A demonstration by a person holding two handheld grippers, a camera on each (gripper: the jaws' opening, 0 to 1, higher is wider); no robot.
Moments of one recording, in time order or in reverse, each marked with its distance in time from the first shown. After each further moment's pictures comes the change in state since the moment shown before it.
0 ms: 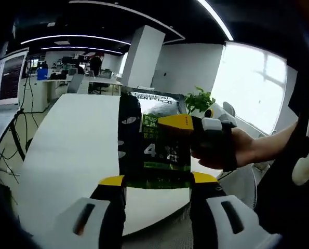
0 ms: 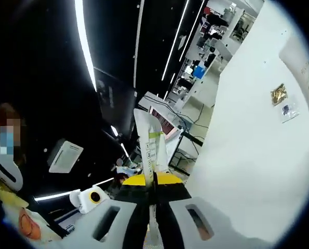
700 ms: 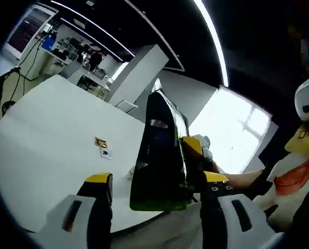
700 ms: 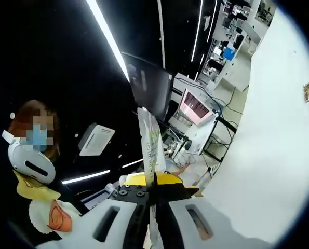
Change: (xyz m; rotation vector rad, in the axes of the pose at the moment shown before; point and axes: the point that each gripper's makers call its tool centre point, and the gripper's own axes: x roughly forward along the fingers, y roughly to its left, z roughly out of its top) left arm -0.016 -0.024 0.023 -0.330 -0.163 -0.306; right arm -0.009 0.058 -0.009 0.012 0.159 0.301
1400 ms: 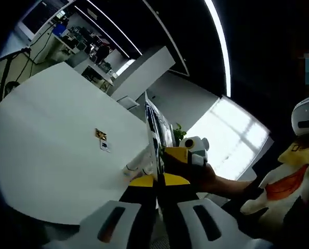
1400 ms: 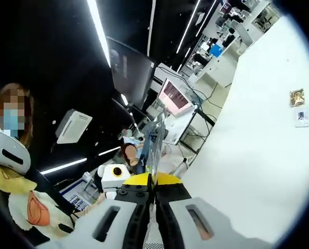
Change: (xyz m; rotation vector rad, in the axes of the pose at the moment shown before) left arm -0.013 0.010 -0.008 -0.110 -0.004 0.076; right arm -0.003 -0.037 -0.016 -0.057 0.109 -0.239
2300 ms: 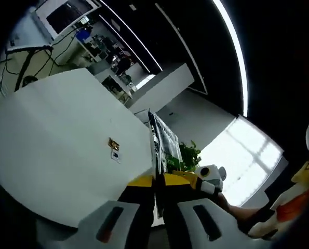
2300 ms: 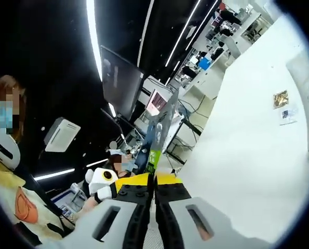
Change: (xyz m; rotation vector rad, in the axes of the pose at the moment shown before) left arm 0.012 0.011 0.009 -0.014 -0.089 0.121; right arm -0.016 -0.004 -0.004 0.008 -0.126 -0.050
